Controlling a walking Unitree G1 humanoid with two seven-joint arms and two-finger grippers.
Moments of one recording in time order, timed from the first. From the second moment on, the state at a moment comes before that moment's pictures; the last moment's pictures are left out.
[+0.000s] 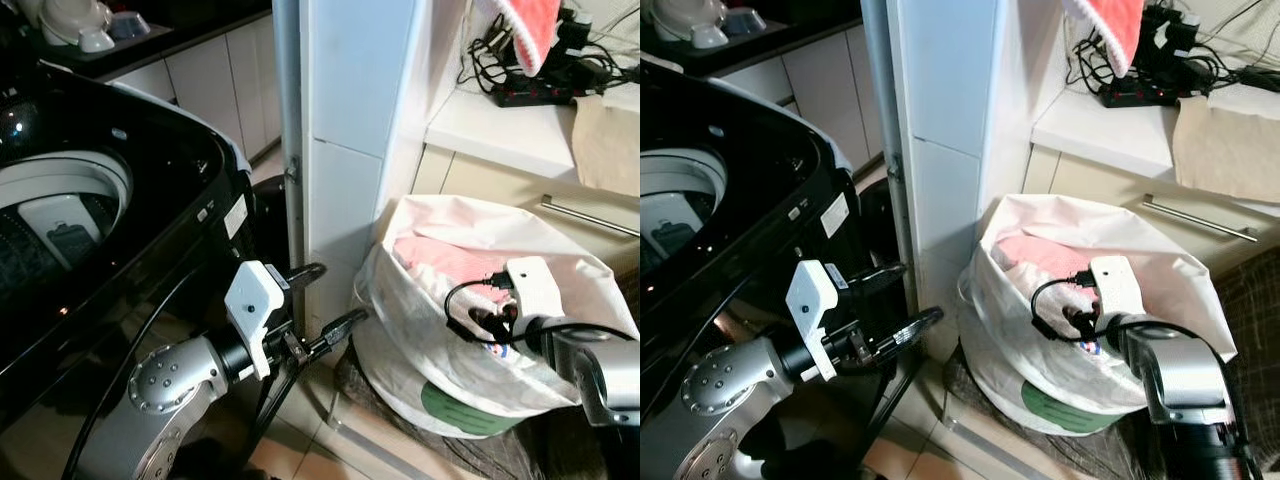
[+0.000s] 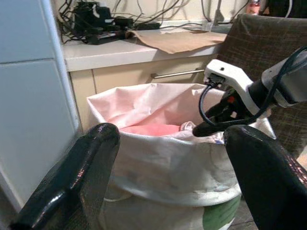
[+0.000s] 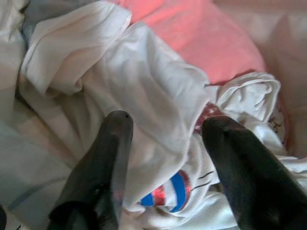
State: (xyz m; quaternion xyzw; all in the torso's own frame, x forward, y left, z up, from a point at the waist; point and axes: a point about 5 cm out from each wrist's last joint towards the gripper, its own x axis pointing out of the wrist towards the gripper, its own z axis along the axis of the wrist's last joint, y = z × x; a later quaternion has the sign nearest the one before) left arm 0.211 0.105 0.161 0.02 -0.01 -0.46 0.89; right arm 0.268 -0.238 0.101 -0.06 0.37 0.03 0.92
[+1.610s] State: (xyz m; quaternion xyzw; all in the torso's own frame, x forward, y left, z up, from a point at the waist) left arm 0.205 0.099 0.160 0.02 0.01 -0.52 0.86; right arm 0.269 -0.265 0.040 0.06 0.39 -0.06 0.92
